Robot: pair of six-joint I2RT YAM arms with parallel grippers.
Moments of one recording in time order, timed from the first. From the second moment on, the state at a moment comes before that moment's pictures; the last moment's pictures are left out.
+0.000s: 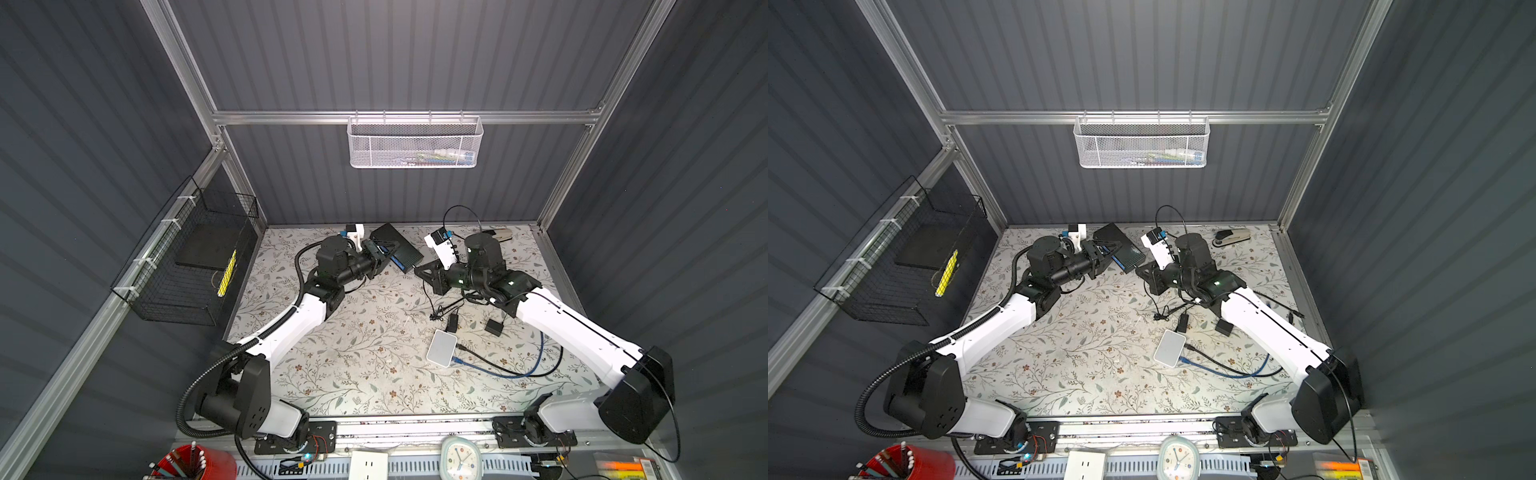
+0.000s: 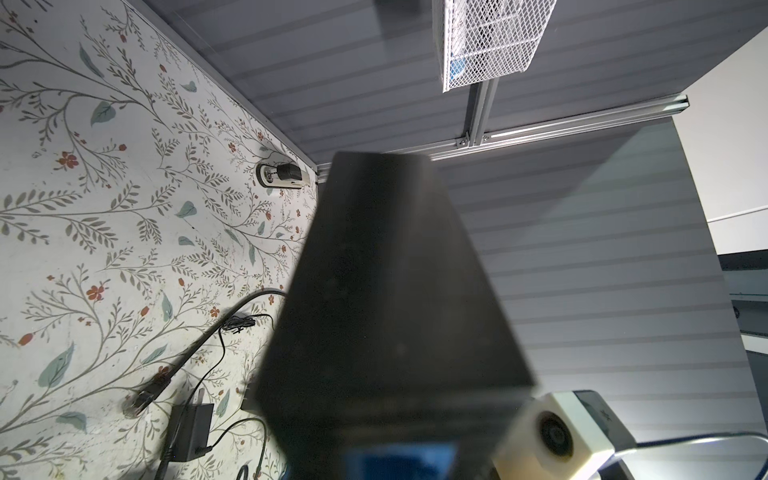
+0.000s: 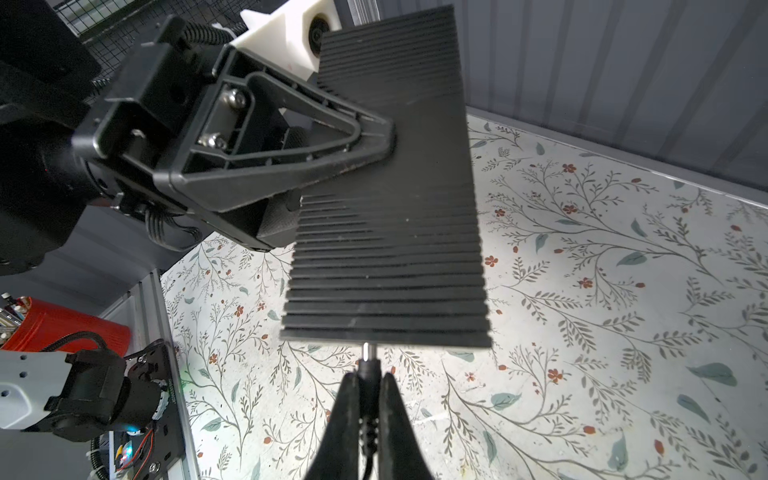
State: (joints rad) left arm -0.46 1.44 1.02 0.33 0.54 -1.29; right arm 0.59 1.38 1.19 -0.26 -0.42 0.14
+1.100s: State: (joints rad) left arm -0.52 1.50 1.01 0.37 0.34 -1.27; right arm 0.51 1.56 1.38 -0.43 -0.53 0.17
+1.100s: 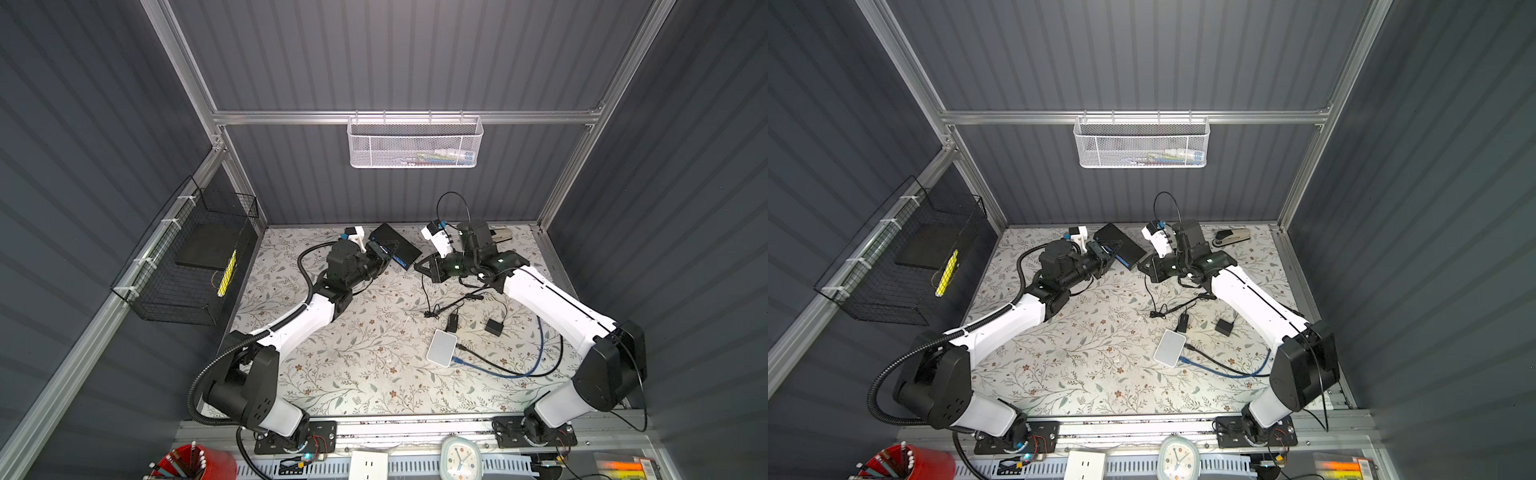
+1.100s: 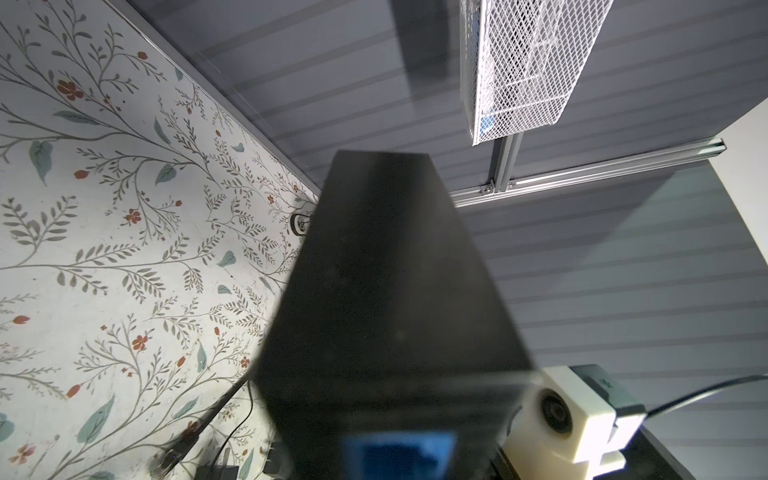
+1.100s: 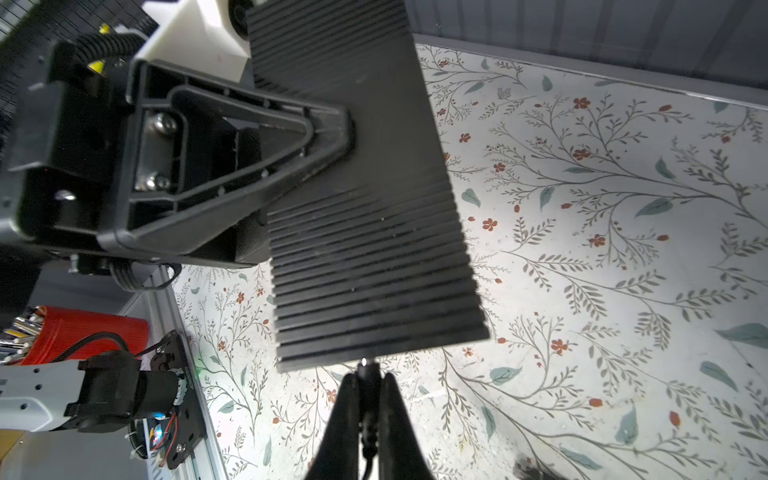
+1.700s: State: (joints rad) left arm -0.53 1.56 1.09 0.34 0.35 -1.22; right arm 0.54 1.58 1.44 -0.50 -0.45 0.25
